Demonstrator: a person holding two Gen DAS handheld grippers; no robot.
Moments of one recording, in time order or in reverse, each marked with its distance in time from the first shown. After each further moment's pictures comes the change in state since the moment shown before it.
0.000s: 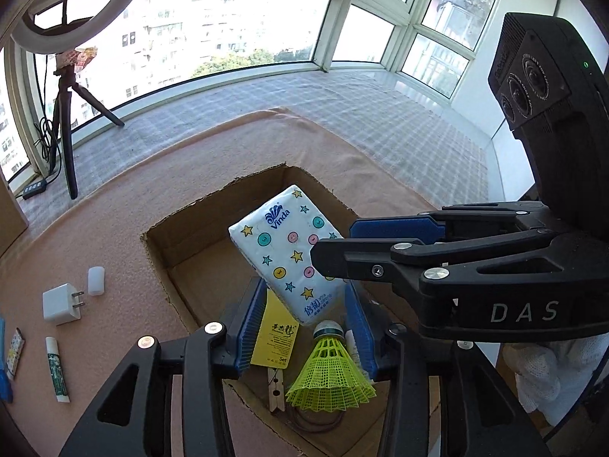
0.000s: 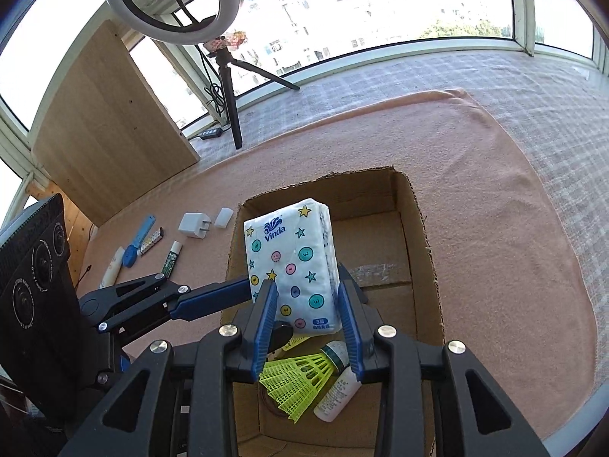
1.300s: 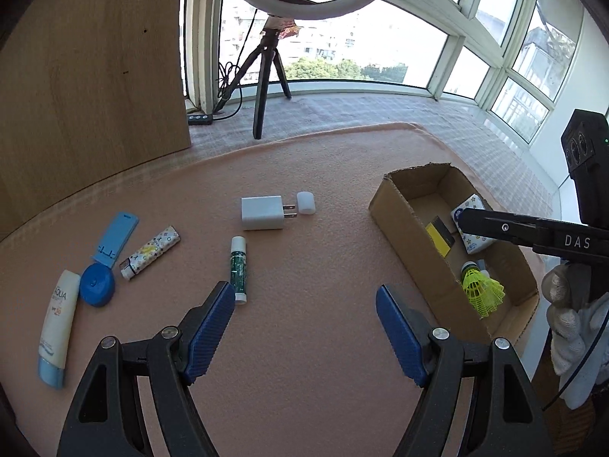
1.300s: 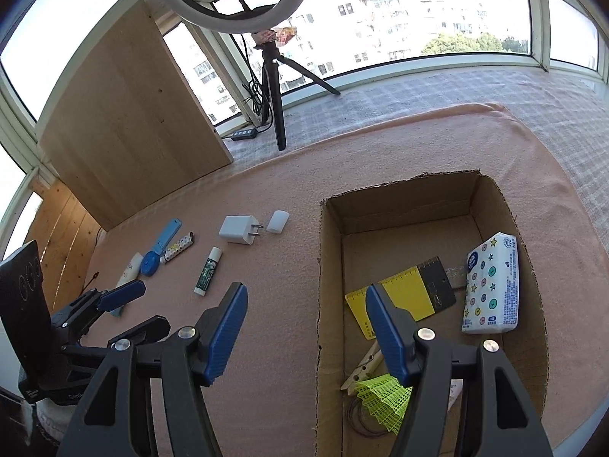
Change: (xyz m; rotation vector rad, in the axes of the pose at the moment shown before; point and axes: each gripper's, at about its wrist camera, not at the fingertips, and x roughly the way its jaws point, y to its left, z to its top) left arm -0.134 0.167 -0.108 -0.250 -0.057 0.254; right arm 0.027 0.089 -0.012 -0.012 -0.039 0.013
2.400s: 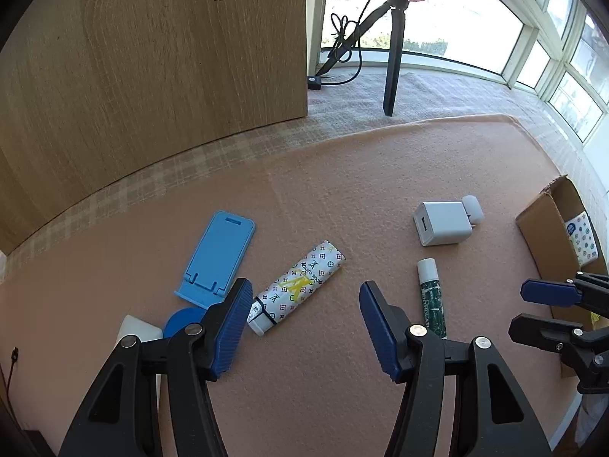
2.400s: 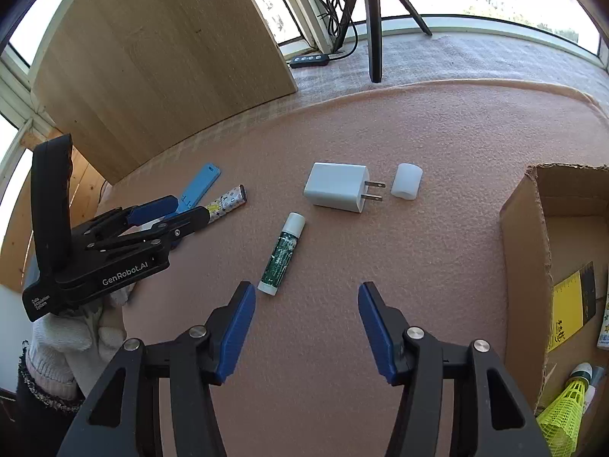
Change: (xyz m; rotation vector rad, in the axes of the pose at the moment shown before) left arm 0.078 0.144 0.038 -0.023 0.128 0.145; right arm 0.120 0.106 -0.001 -0.069 0.199 0.043
